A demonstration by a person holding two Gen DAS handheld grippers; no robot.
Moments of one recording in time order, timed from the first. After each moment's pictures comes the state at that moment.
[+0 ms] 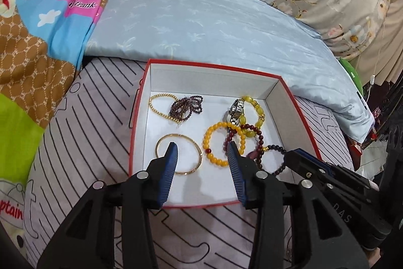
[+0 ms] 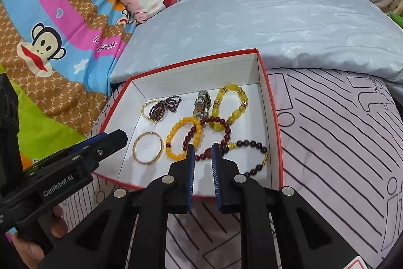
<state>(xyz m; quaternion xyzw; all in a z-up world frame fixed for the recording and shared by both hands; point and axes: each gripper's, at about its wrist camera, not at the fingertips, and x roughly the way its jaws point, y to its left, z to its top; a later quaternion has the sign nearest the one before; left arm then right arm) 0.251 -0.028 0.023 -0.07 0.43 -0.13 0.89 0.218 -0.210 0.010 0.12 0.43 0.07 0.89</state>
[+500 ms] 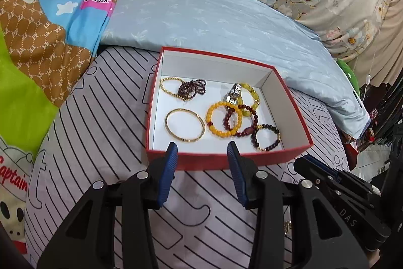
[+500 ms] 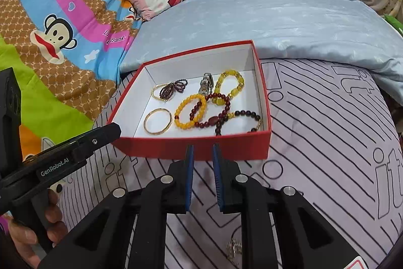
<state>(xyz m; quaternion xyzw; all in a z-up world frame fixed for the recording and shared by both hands) 0.202 -0.014 0.030 -0.08 0.43 -0.12 0.89 0.161 -0.209 0.020 0.11 0.42 0.08 0.89</state>
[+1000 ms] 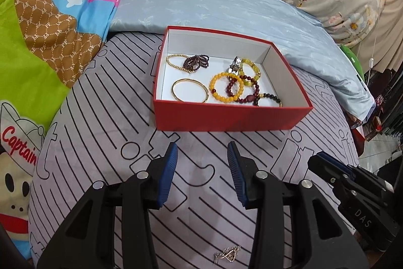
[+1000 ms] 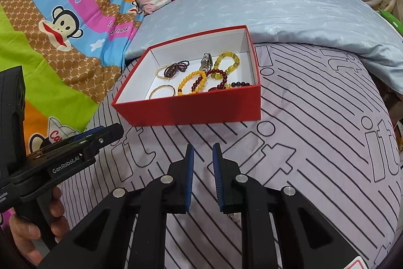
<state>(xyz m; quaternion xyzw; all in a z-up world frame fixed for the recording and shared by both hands) 0.157 -0.017 0.021 -0.05 0.45 -0.11 0.88 0.110 -0.205 0.019 0.11 0.44 0.07 0.89</state>
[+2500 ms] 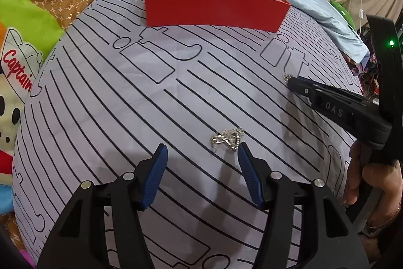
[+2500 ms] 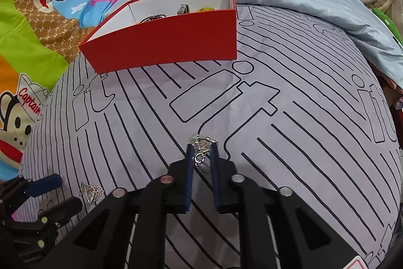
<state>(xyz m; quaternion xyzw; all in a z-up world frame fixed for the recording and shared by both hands) 0.053 -0.023 -0.033 -0.01 0.52 -0.14 0.84 0.084 -0.211 -0.042 0.06 0.48 0.03 0.87</state>
